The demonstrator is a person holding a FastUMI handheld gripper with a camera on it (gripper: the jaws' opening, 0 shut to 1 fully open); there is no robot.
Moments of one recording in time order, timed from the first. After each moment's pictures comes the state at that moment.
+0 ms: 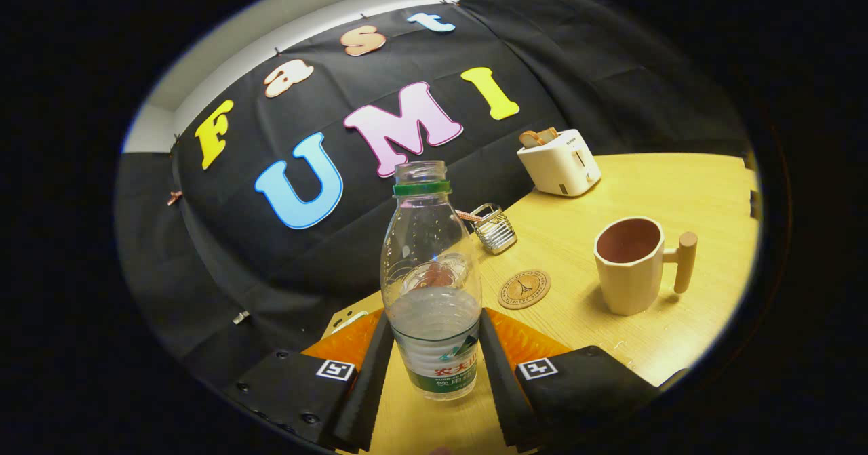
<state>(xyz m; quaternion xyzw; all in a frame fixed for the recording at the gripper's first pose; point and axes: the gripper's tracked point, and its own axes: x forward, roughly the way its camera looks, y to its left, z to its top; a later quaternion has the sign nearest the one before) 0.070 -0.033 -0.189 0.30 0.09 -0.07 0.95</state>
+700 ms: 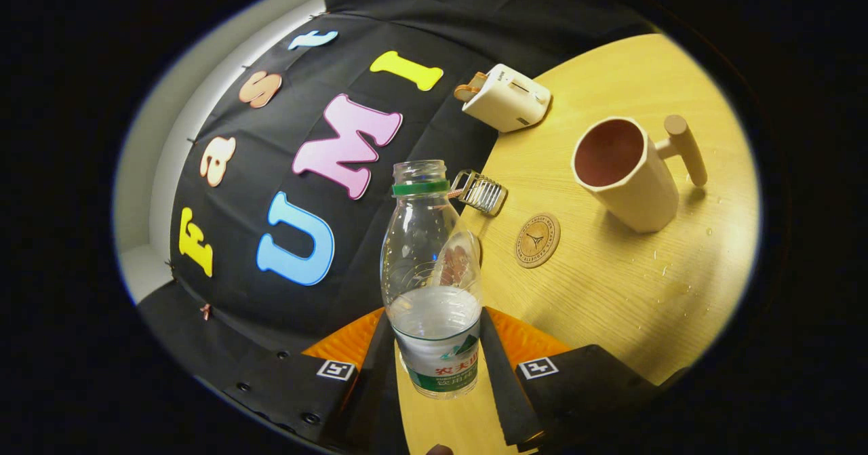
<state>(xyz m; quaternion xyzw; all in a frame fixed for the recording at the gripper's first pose) 0.081 -0.046 -0.197 0.54 0.10 -0.08 0.83</state>
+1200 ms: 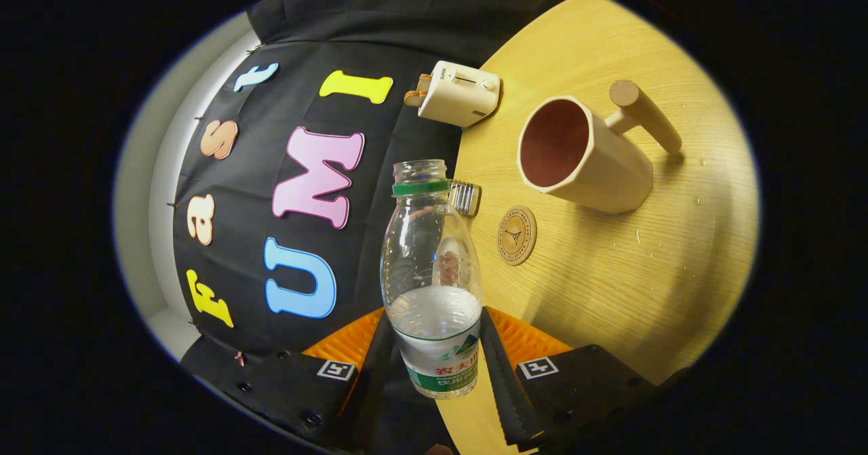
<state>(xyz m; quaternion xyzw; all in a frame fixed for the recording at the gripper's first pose) 0.080 -0.075 -0.210 0.63 0.10 -0.10 0.77</state>
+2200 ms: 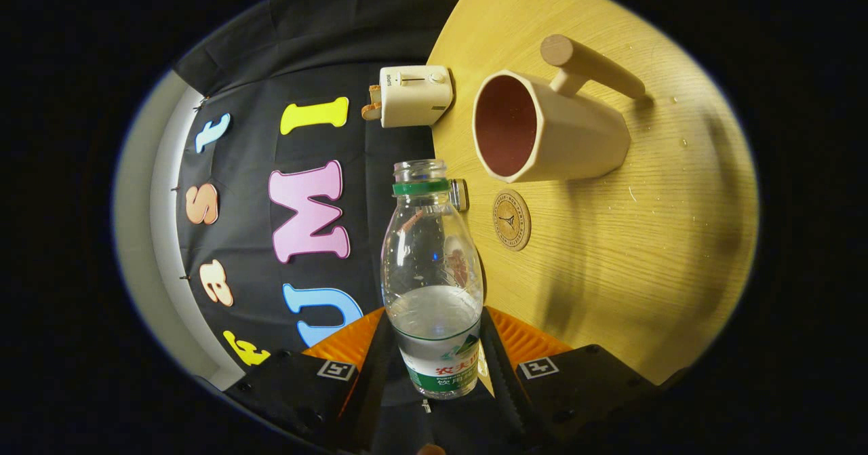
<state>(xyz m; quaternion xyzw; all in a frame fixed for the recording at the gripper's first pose) 0.079 -0.087 -0.210 0.73 0.09 -0.11 0.67</state>
